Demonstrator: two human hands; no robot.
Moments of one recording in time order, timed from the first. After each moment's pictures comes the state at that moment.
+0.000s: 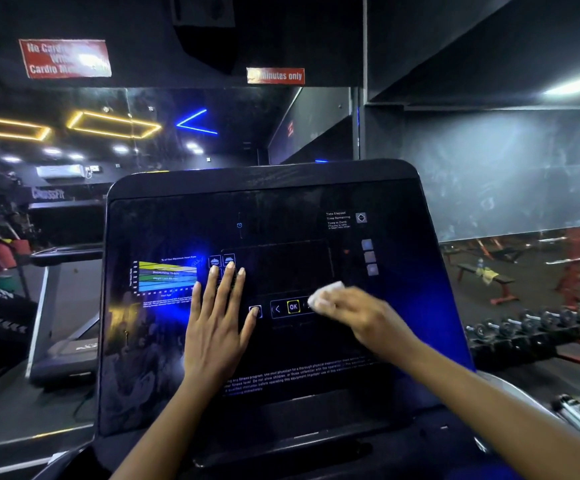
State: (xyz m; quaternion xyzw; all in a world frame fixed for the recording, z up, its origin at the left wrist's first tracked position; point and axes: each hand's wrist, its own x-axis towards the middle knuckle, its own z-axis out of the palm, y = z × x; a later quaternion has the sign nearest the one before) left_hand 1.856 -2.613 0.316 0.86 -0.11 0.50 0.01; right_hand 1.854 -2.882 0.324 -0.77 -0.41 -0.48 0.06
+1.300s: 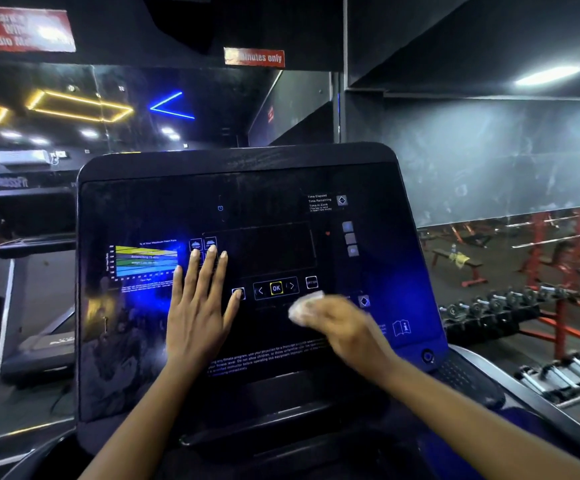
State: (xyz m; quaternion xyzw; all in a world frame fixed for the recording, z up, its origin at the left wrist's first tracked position) left_hand 1.855 -2.614 0.315 0.86 -0.11 0.50 0.01; right_hand 1.812 -2.861 0.295 -0.78 -0.38 -0.47 0.17
